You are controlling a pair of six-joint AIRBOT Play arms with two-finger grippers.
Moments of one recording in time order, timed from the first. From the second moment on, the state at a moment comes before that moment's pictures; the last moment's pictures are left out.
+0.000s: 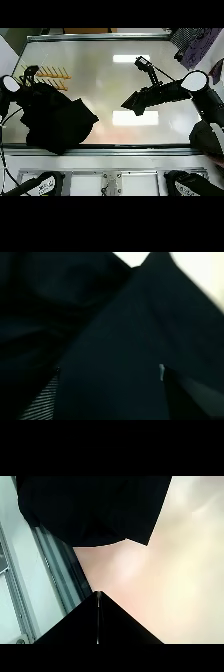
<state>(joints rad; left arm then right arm) 0.17 -1.27 1.17 1.41 -1.21 -1.38 0.29 -1.18 1.26 -0.70 1.28 0.84</state>
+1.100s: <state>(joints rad) -0.24 -1.19 1.28 1.21 -1.24 -1.41 0.25 -1.17 1.27 -0.58 1.29 0.84</state>
